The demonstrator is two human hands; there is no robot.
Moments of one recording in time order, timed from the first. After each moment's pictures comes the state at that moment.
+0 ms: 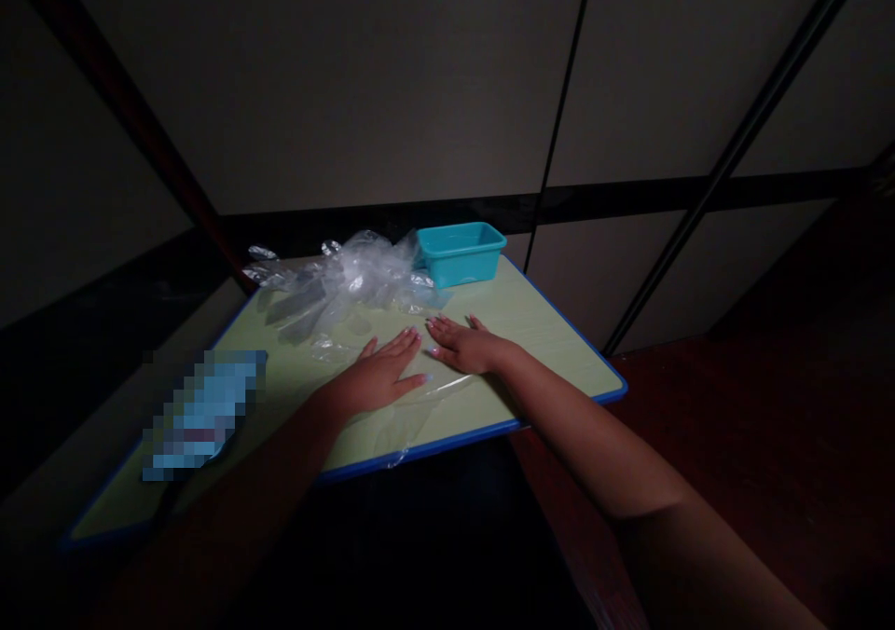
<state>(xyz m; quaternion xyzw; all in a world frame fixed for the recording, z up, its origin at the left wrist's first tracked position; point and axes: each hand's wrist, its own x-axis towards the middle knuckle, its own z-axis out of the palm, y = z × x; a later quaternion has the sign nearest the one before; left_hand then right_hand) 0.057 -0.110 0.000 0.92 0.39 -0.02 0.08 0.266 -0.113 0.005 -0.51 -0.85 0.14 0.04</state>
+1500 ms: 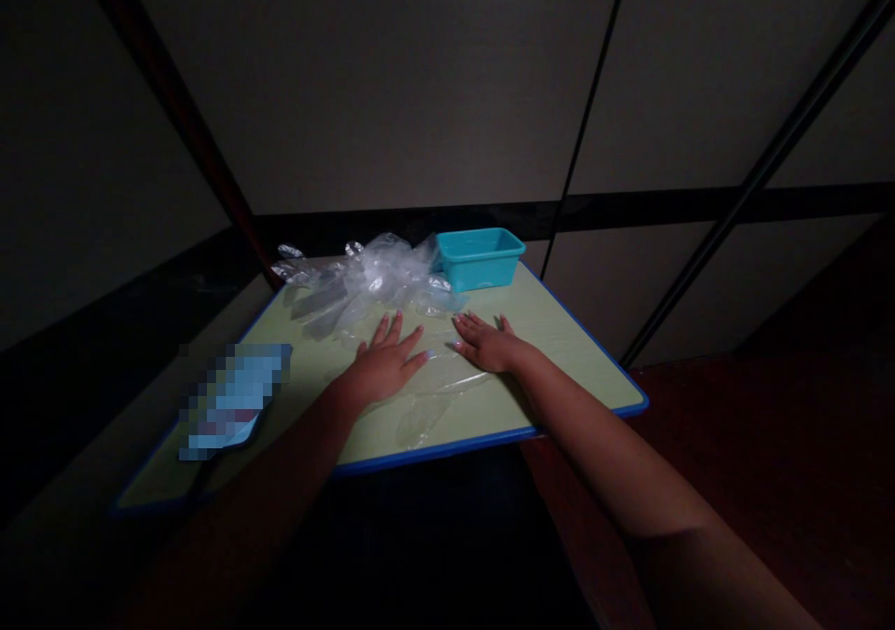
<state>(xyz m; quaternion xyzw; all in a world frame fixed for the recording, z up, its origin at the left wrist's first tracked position) 0.051 -0.107 0.006 0.84 0.53 0.03 0.06 0.273 -0.104 0.002 -0.57 -0.81 0.10 0.00</state>
